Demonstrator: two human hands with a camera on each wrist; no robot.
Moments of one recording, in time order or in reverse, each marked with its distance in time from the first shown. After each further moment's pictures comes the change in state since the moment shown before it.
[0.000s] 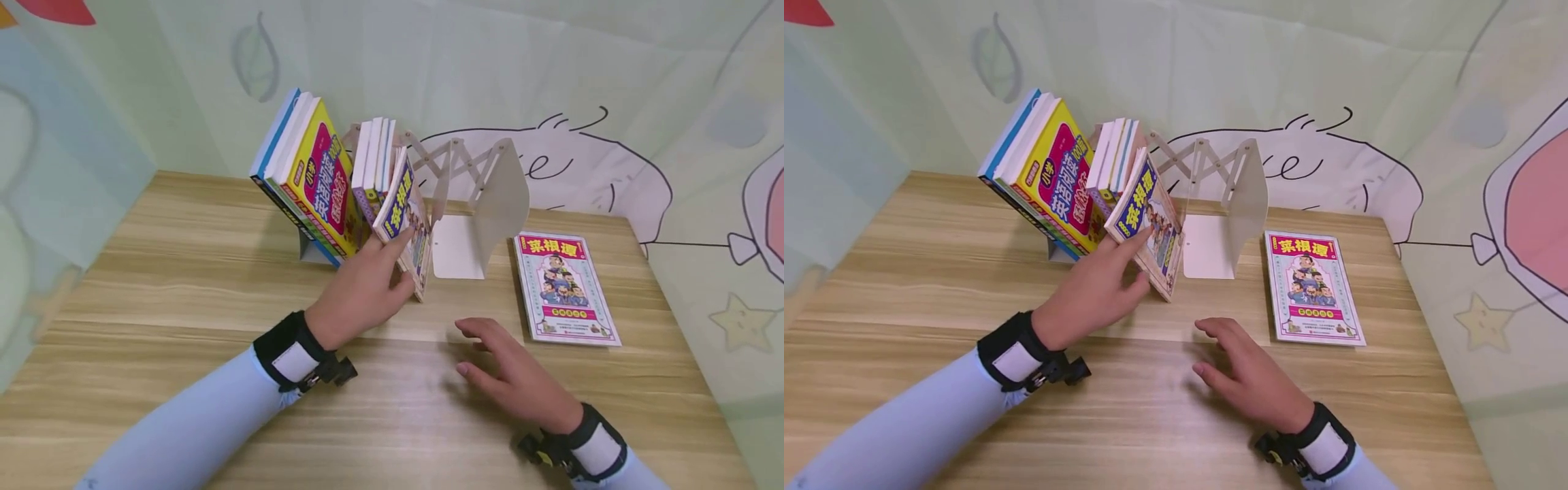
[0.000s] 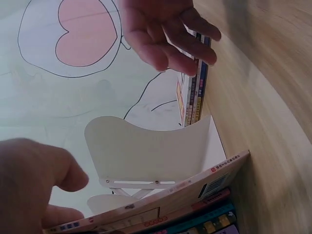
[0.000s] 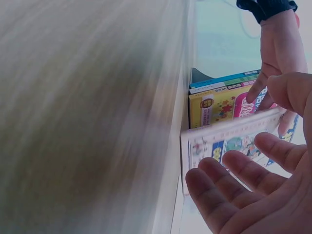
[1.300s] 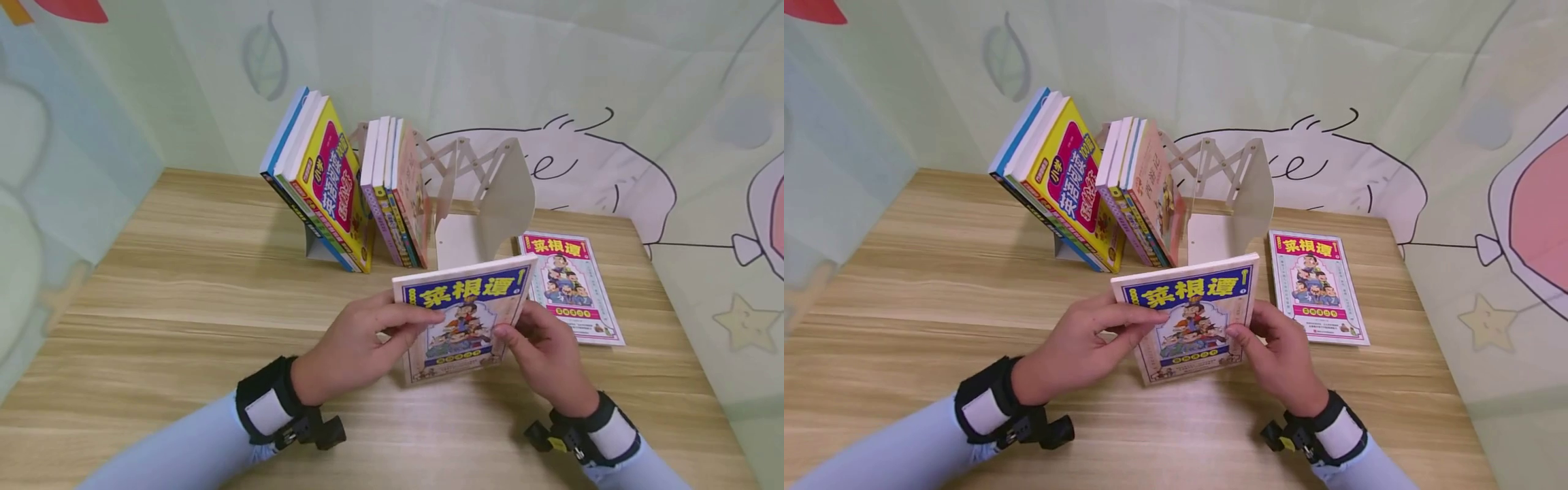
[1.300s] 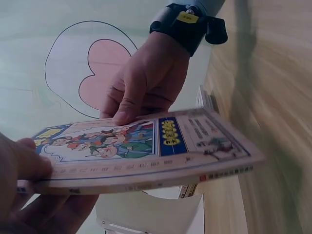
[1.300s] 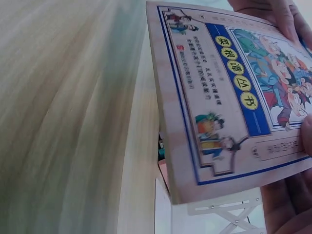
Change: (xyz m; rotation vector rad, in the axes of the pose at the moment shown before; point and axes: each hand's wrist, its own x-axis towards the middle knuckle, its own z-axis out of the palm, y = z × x) left_hand -0.064 0.021 -0.003 -0.517 0.019 0.279; right_hand 0.000 -0.013 -0.020 0.199 0.473 -0.027
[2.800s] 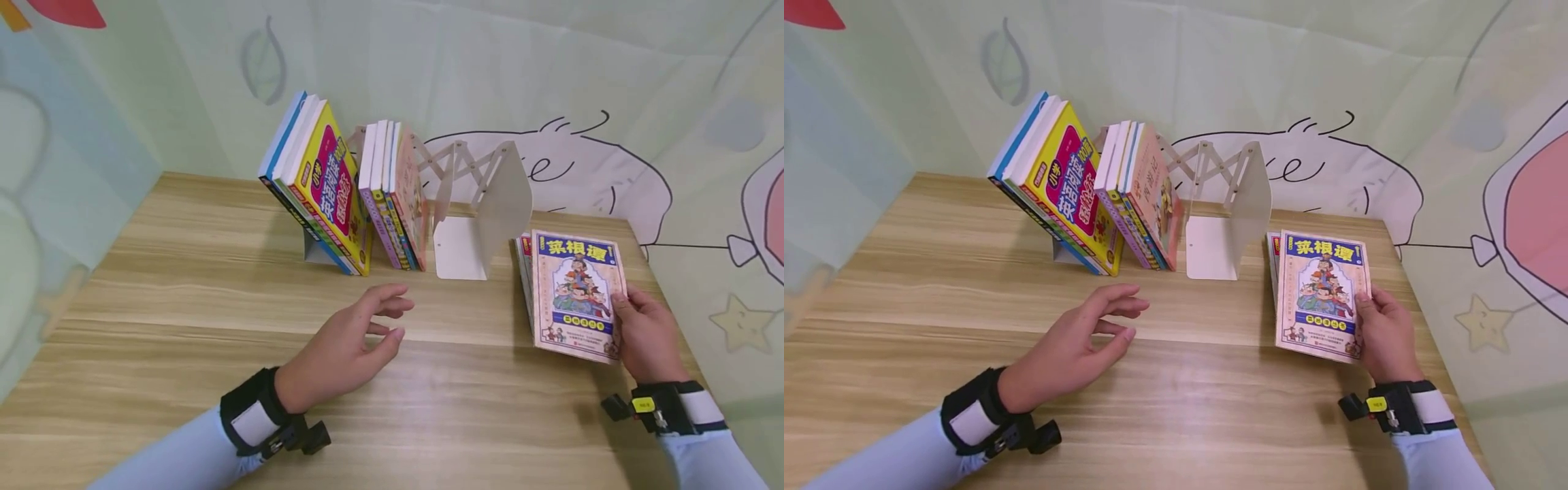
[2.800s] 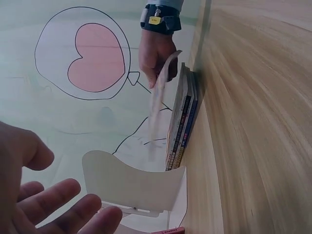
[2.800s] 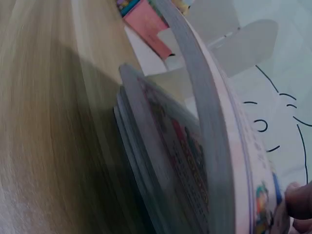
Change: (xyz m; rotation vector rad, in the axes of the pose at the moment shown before) left_hand -0.016 -0.017 -0.008 0.018 -0.074 -0.271; right_hand 0.011 0.085 -0.119 0.331 0.297 0.747
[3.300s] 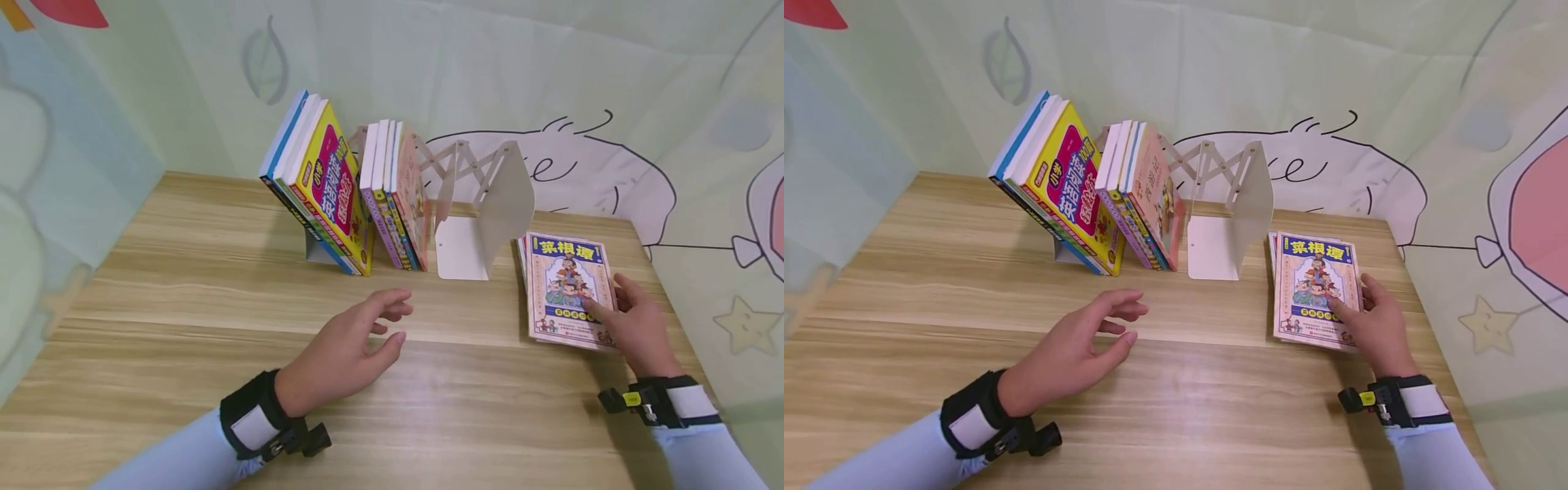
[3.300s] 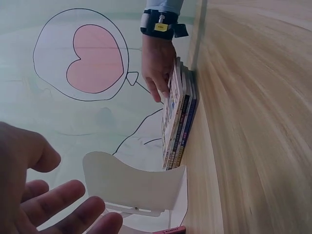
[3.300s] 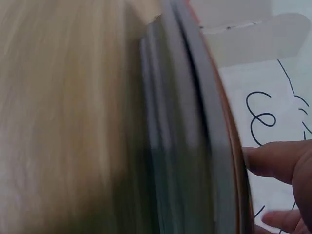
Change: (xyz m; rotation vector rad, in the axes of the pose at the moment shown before) left_hand -0.001 0.000 0.002 0.116 0.006 0.007; right_hand 0.017 0.002 0.002 -0.705 0.009 -0.033
